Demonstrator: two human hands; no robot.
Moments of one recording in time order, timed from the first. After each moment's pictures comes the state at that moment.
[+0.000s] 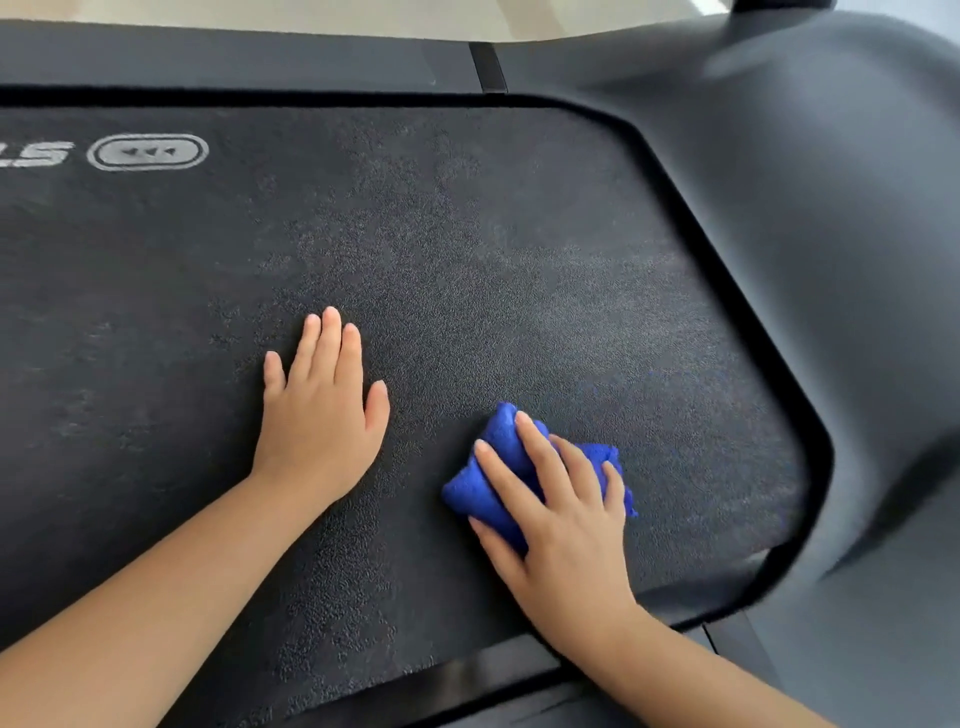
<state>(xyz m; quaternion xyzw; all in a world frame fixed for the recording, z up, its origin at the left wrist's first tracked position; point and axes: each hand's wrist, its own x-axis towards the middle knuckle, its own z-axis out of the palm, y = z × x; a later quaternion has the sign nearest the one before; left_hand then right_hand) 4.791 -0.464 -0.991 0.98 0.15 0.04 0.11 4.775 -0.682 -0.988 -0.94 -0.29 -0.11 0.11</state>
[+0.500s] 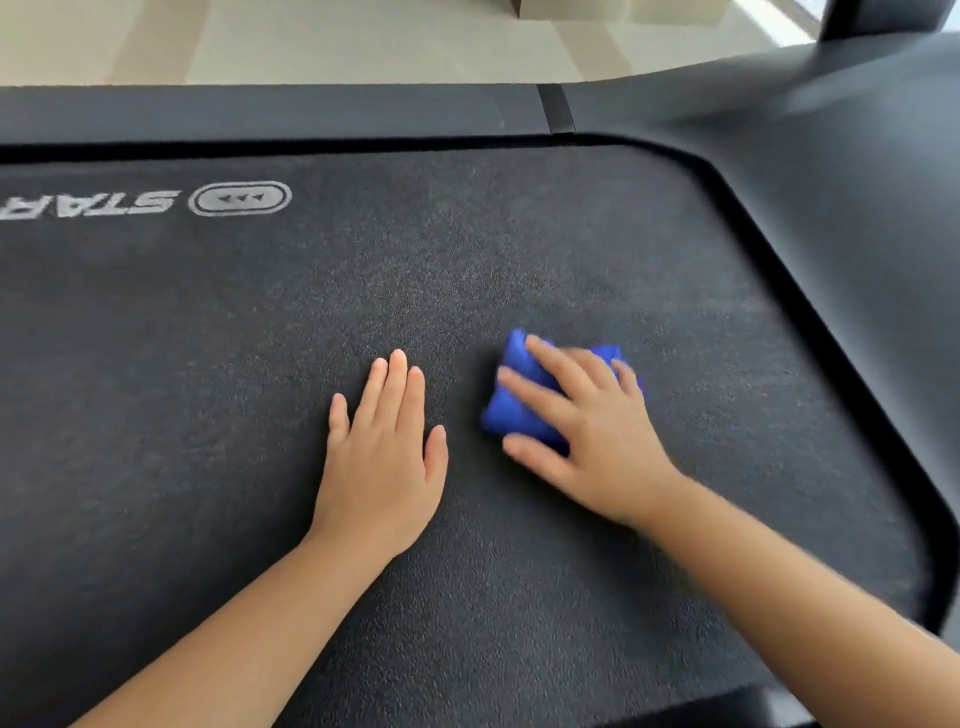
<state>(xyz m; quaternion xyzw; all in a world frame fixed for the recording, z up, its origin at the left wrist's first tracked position) 4.790 -0.466 -0.993 0.98 0.15 0.06 0.09 4.894 -0.639 -0.978 -0.90 -0.42 -0.06 0.12</state>
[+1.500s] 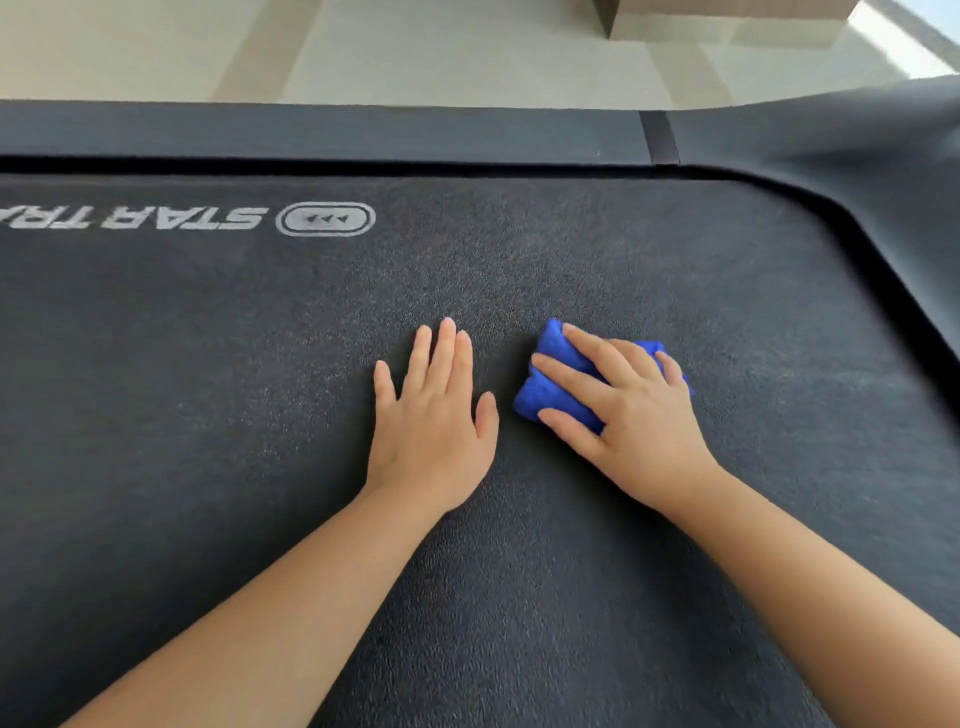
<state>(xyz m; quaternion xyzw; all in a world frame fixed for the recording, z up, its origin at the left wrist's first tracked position) 4.846 -0.421 -0.985 0.97 0.22 -0.02 0.07 4.950 -0.576 -0.992 -0.87 -0.46 -0.10 0.16</state>
